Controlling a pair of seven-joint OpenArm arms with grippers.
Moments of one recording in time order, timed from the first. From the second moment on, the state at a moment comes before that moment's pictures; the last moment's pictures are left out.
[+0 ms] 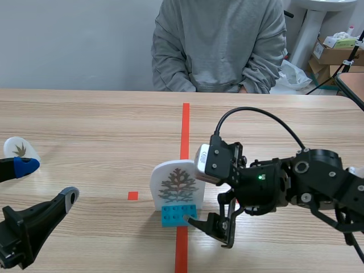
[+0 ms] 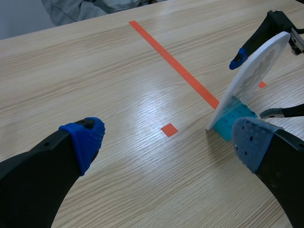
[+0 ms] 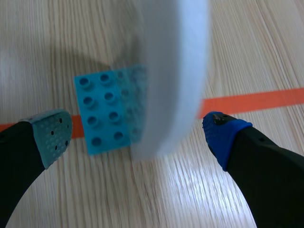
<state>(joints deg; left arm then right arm) 39.4 -24.5 -13.0 103.4 -14.0 -36.7 -11.4 9.4 26.5 -39.2 71.4 -12.4 36.3 14.6</state>
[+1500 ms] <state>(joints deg) 39.4 -24.5 -13.0 103.4 -14.0 -36.7 -11.4 9.4 24.6 -40.7 70.8 -12.7 34.3 18.4</state>
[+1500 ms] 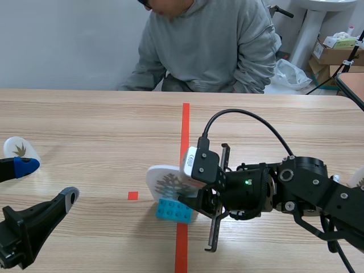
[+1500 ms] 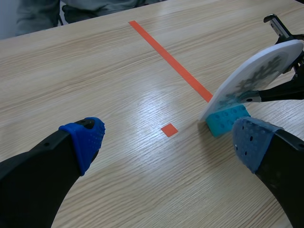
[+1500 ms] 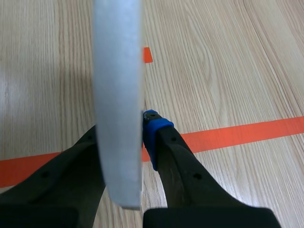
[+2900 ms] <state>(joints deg) 39.4 -24.5 -13.0 103.4 -14.0 -36.7 -11.4 -10.0 28.9 10.4 70.8 10.3 38.0 11.6</state>
